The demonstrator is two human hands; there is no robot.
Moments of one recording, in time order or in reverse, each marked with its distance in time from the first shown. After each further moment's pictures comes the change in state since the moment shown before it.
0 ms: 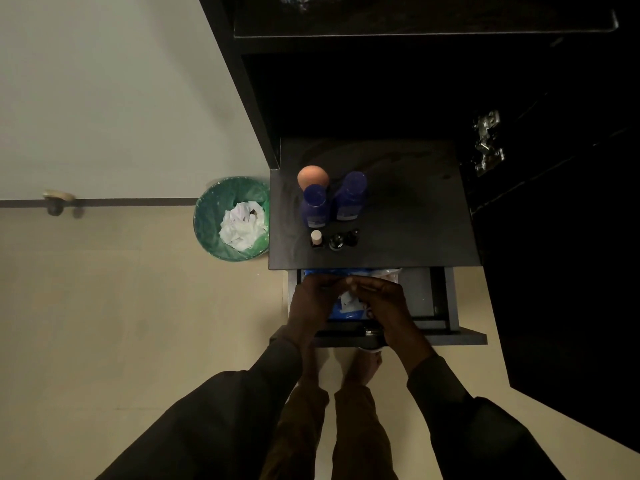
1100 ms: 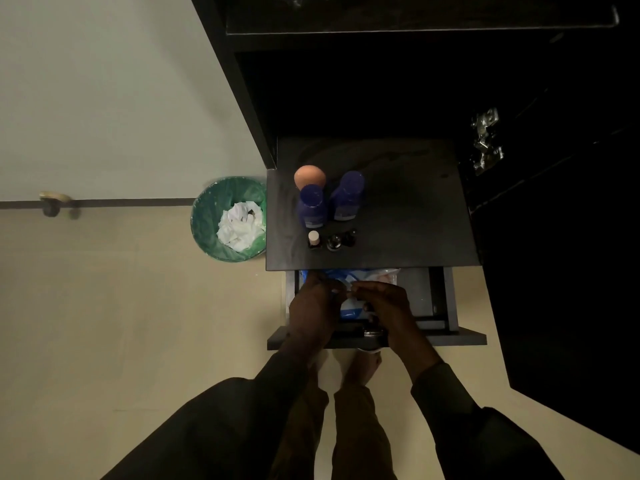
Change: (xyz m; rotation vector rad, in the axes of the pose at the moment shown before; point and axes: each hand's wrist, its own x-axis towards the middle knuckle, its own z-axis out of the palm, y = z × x) left_hand -0.016 0.014 0.008 0.348 0.070 -0.010; right_hand -0.004 -0.001 -0.005 0.060 0.041 0.069
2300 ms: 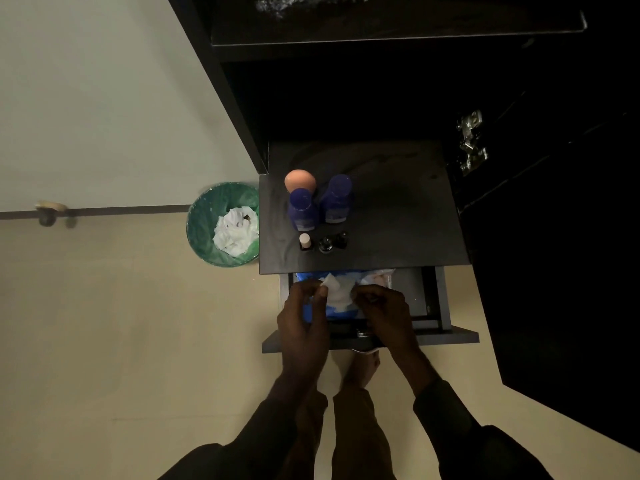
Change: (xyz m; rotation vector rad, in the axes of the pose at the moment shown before) left_hand -0.049 0.019 -0.014 -0.610 0.421 0.056; right_hand -0.001 0.029 -0.012 -0.154 0.042 -0.344
